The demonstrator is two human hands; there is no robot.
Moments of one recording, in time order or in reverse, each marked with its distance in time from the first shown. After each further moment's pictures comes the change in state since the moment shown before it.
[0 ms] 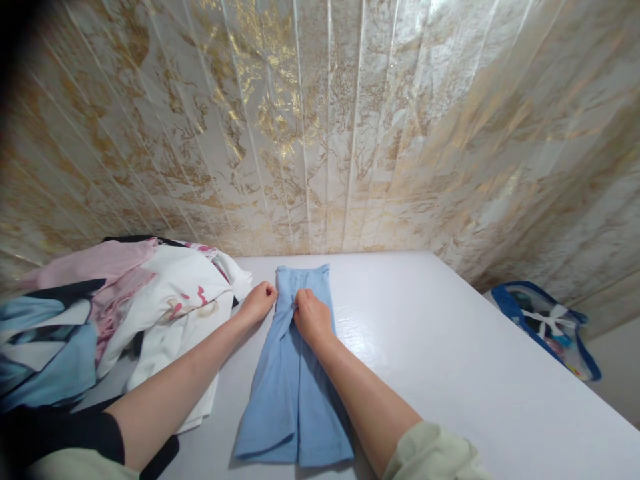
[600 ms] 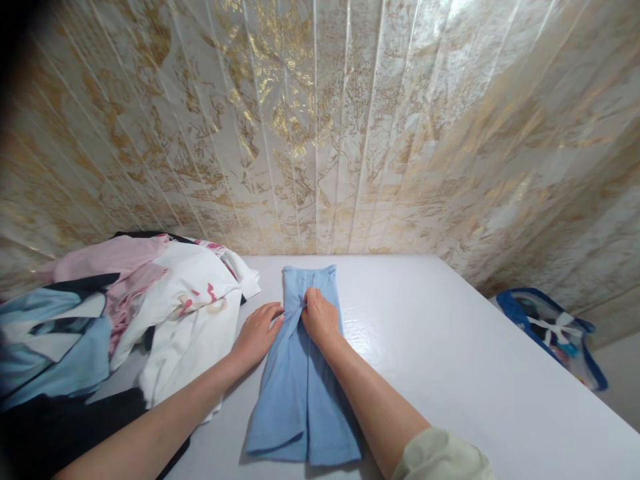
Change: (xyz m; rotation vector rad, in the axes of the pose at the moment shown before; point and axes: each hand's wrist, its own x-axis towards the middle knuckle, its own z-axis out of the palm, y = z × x) left_hand -0.072 -0.027 0.008 0.010 0.103 0.358; right_hand 0.000 -0.002 0.001 -0.016 -0.021 0.038
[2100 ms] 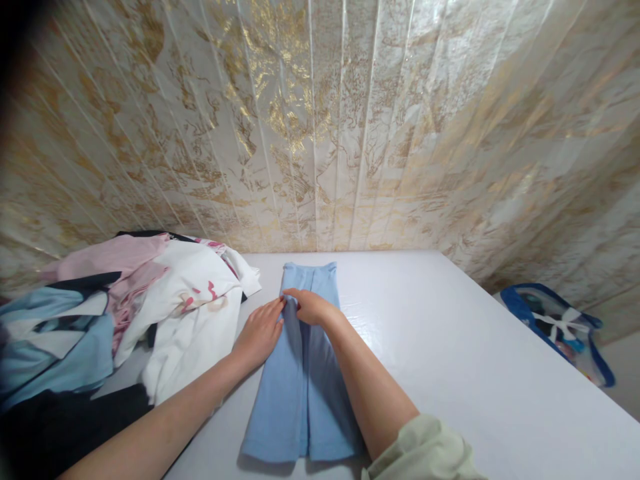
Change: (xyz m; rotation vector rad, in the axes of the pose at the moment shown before) left_hand -0.006 0.000 0.009 0.179 -0.060 0.076; right_hand 0.037 0.003 -0.010 0.300 -0.434 -0.317
